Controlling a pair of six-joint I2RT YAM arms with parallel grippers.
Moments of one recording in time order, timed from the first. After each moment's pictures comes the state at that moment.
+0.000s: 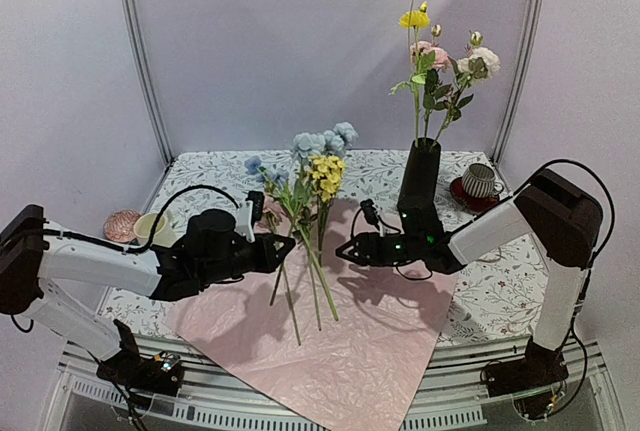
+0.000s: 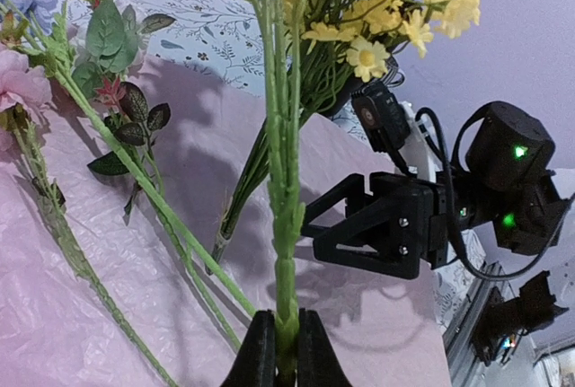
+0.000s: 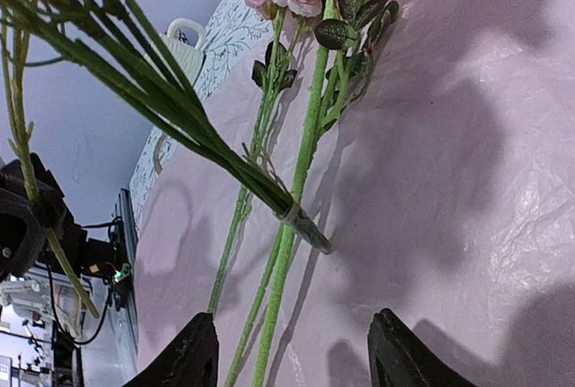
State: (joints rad) left arm -0.93 1.38 0.55 0.47 -0.13 -0.68; right arm 0.73 1.91 0.83 0.59 -0.51 0.65
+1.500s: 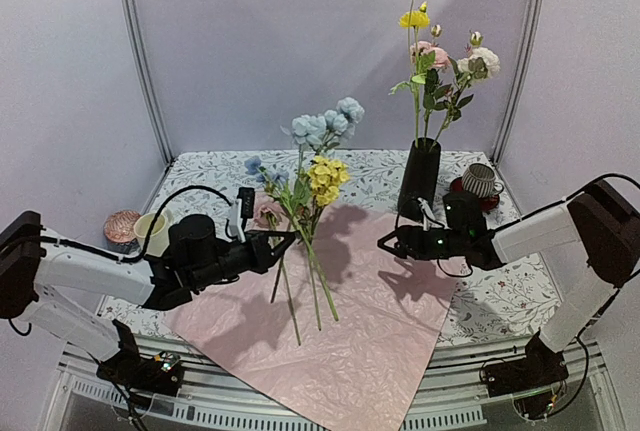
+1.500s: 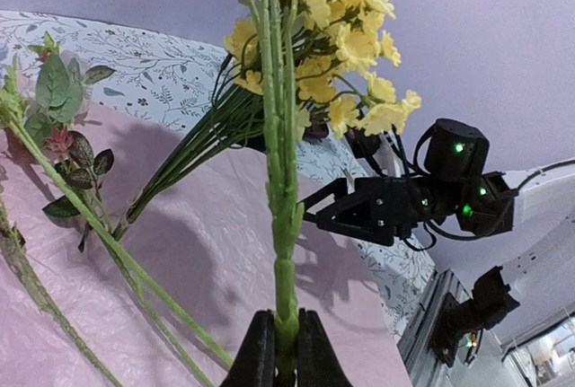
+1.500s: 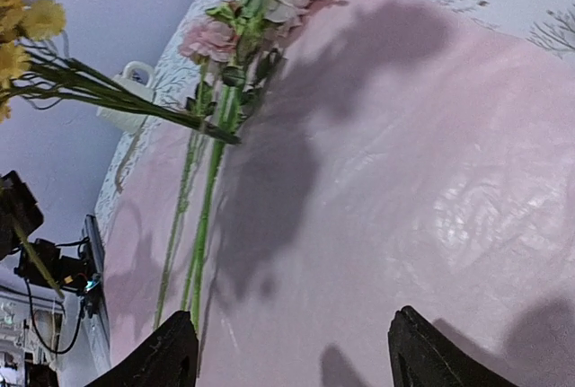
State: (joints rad) left arm -0.92 1.34 0.46 0.72 -0.04 -0.65; right arm 0.54 1.63 0.63 0.43 -0.47 0.54
